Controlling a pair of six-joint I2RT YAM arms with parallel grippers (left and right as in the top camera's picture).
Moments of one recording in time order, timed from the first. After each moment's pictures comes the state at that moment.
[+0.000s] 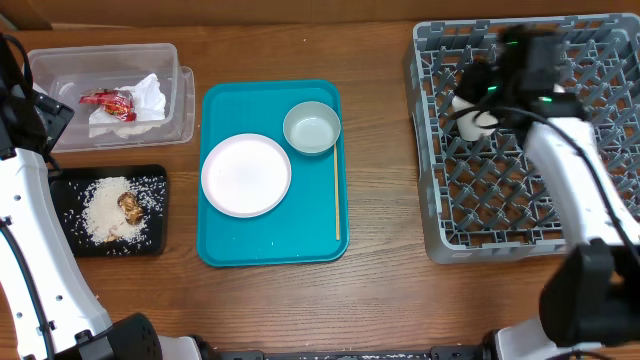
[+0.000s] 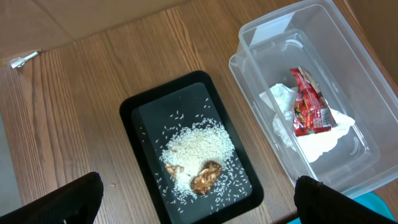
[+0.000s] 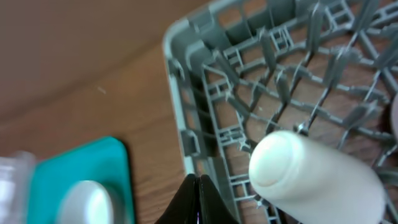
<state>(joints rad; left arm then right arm) 0.40 1.59 1.90 -1.36 -0.42 -0.70 0.02 1.72 1.40 -0.48 -0.16 0.43</state>
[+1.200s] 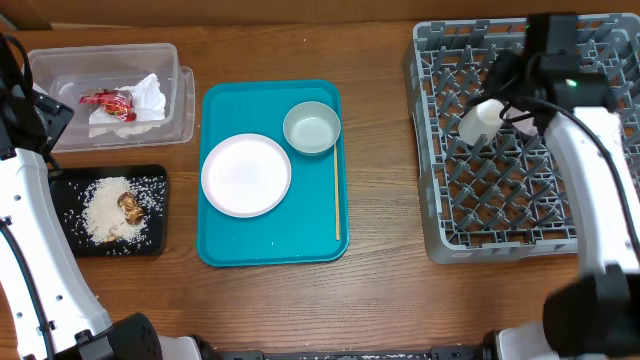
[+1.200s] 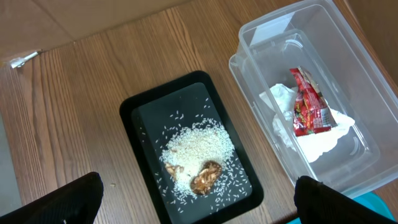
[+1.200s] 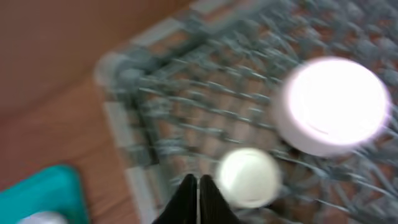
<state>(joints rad) 0.40 1.59 1.90 -1.36 -0.42 -0.70 0.00 1.67 1.59 -0.76 0.05 0.46</state>
